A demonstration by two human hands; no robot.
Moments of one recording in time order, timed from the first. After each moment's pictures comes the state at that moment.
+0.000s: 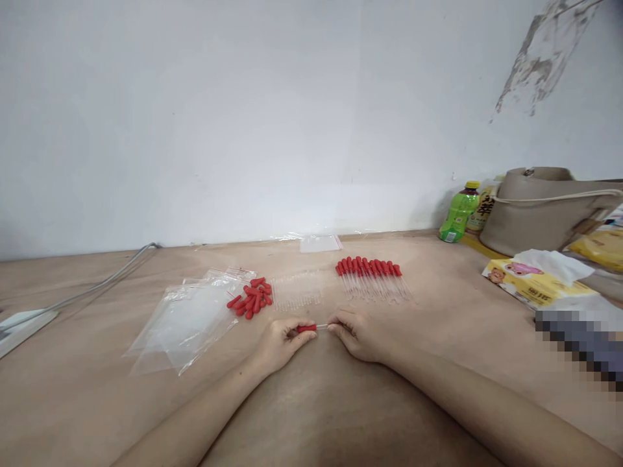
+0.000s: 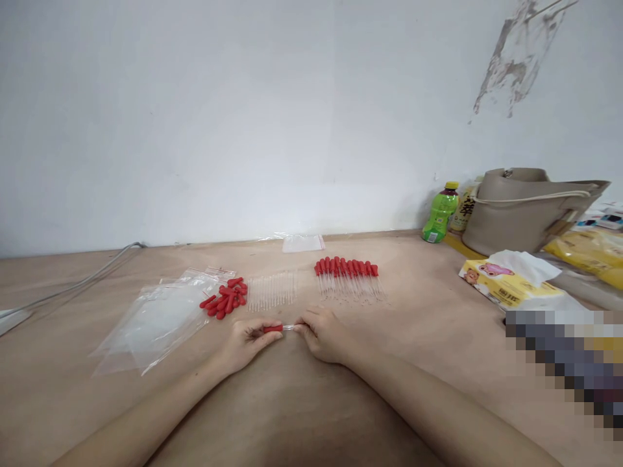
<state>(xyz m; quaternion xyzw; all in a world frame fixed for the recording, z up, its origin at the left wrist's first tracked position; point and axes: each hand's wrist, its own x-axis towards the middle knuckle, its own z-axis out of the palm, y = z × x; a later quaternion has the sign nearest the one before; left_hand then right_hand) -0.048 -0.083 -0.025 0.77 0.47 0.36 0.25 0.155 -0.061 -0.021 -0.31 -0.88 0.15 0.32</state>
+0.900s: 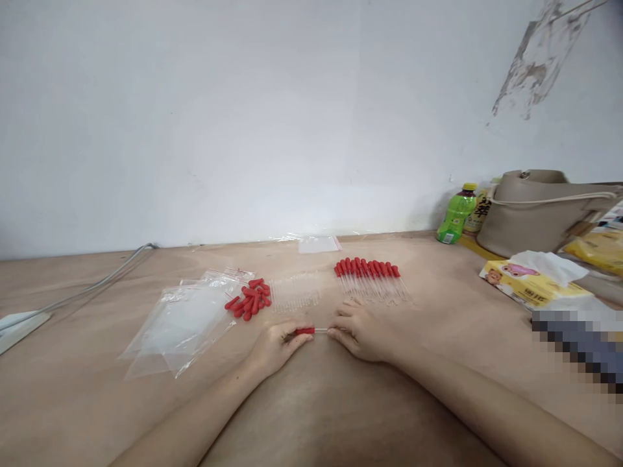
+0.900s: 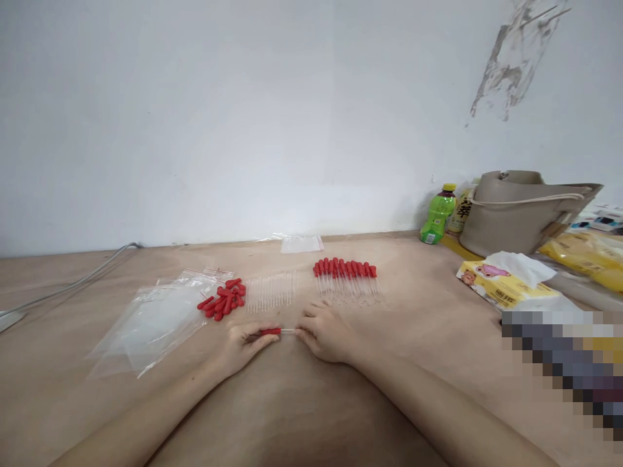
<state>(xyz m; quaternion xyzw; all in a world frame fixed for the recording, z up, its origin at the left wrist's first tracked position) -0.055 -0.082 -0.030 0.80 0.44 0.36 0.18 0.164 -0.062 -0.006 -0.30 -0.93 0.04 0.22</state>
